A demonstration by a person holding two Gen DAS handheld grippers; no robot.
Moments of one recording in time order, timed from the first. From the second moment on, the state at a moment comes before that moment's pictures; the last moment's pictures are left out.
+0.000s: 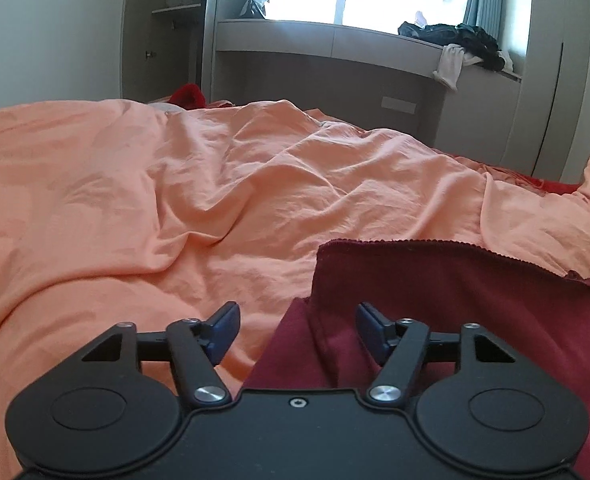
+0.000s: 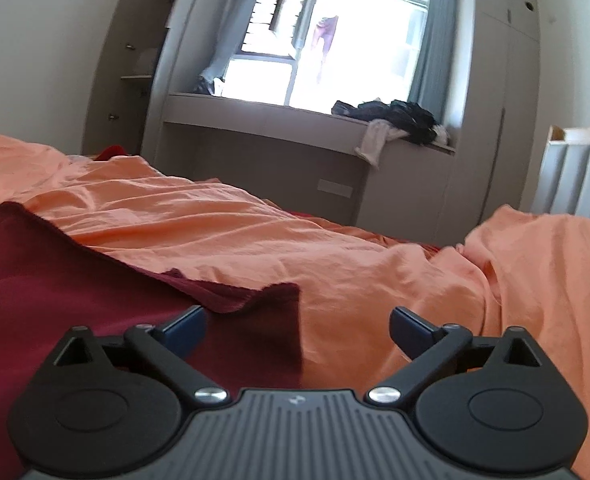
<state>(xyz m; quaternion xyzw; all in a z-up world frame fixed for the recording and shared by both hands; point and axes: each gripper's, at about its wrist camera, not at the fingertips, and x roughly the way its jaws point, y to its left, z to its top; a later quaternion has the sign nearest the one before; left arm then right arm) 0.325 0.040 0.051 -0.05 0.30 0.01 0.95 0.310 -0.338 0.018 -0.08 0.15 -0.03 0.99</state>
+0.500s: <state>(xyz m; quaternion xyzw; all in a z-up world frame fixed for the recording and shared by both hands) 0.310 0.039 0.044 -0.03 0.30 -0.03 0.95 0.293 -0.393 0.011 -0.04 0.18 -0.12 0.98</state>
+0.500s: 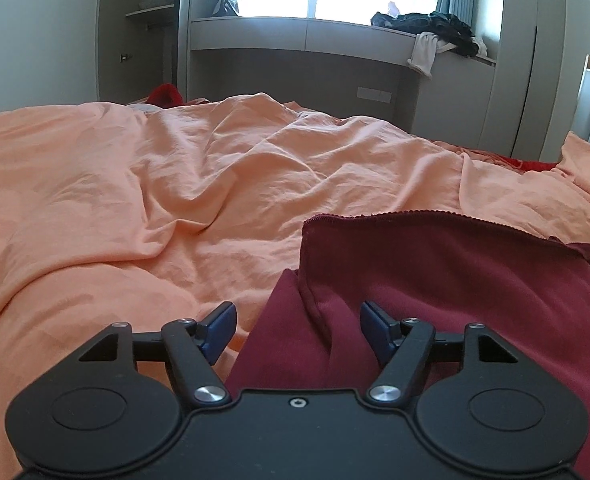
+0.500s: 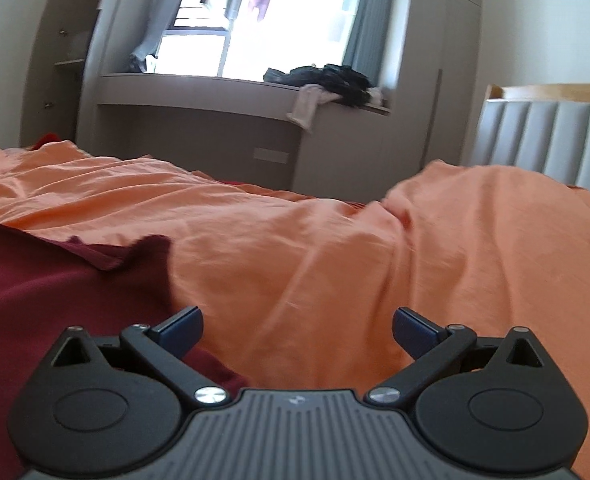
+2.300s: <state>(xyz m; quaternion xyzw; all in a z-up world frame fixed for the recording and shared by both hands) 0.268 0.054 0.046 -0.04 0.28 -0.02 0.96 0.197 -0.352 -0.001 -0.03 0.20 -0.07 0.98</state>
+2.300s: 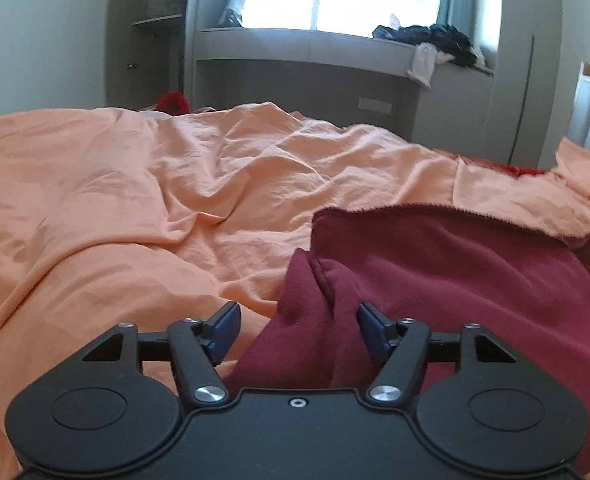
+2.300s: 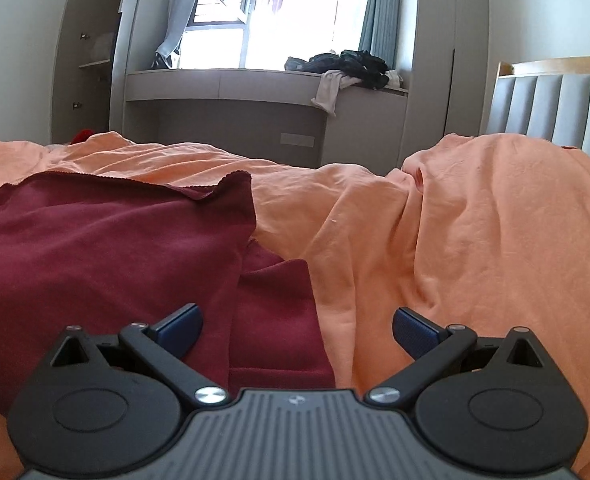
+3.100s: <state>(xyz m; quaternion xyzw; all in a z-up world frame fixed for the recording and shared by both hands) 0.245 0.085 0.039 0.02 0.26 0.11 0.96 0.348 -0.320 0.027 -0.12 0.22 -0.02 0.97</state>
